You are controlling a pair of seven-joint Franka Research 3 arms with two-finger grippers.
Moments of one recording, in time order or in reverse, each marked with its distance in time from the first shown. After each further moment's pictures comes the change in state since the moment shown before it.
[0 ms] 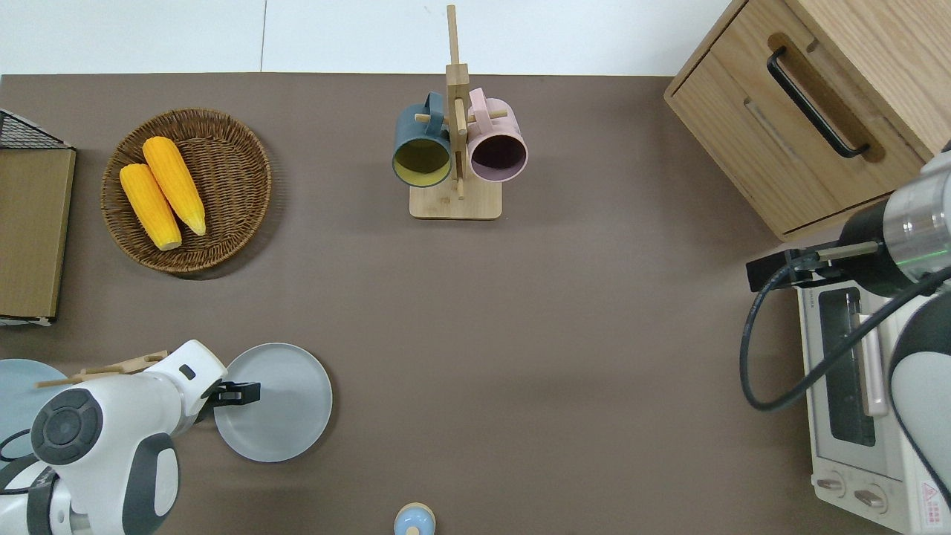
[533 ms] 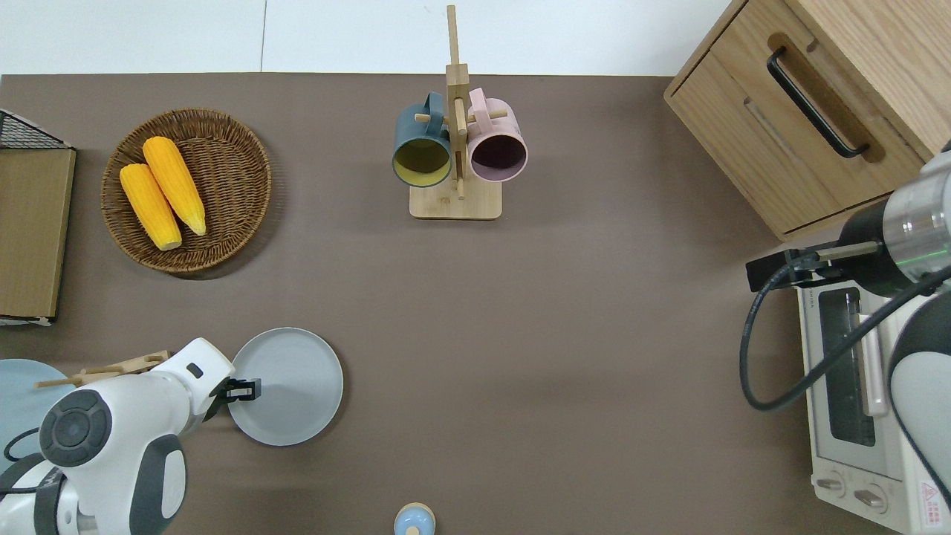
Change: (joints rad) left arm -0.033 -0.010 0.003 0.001 -0.005 0.004 -0.043; right arm 0.000 0.000 0.000 0.000 0.000 0.000 0.000
